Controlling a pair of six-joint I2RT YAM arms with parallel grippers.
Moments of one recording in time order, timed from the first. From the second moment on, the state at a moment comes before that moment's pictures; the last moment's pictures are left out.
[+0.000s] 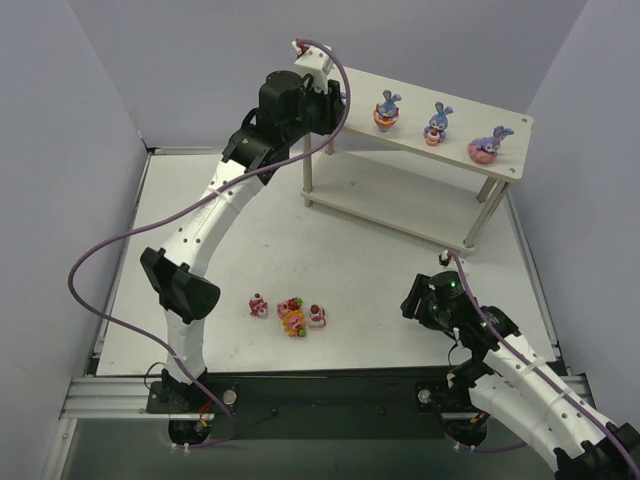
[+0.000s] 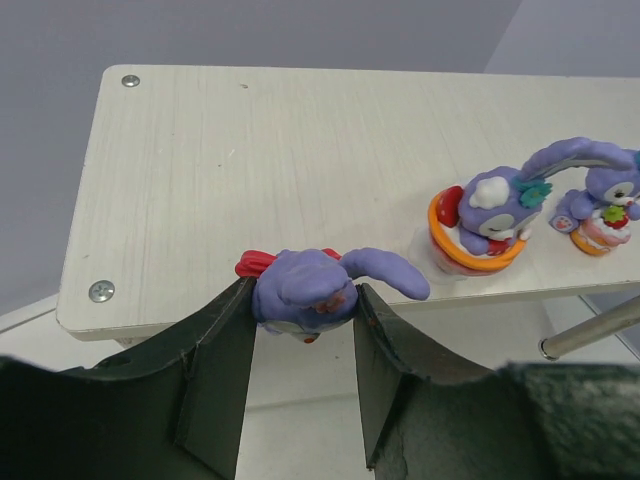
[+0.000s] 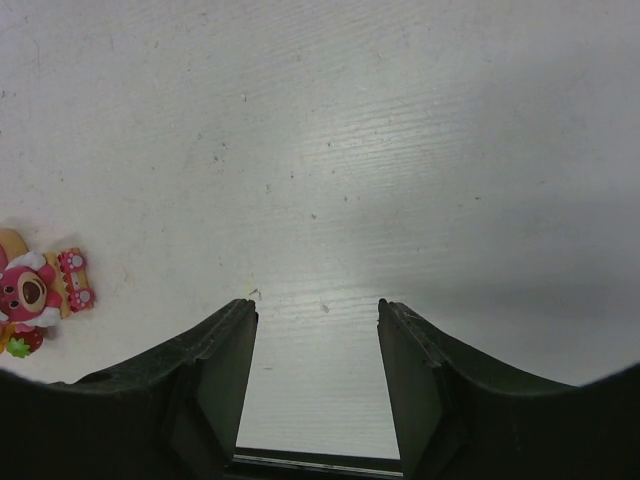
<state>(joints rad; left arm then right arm) -0.61 1.96 2.30 -0.43 -0.03 -0.17 0.52 0.67 0.46 -0.64 0.19 0.68</state>
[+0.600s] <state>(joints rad) -0.50 2.08 2.39 -0.47 0.15 -0.14 0.52 0.71 0.45 -0.62 0.18 0.68</state>
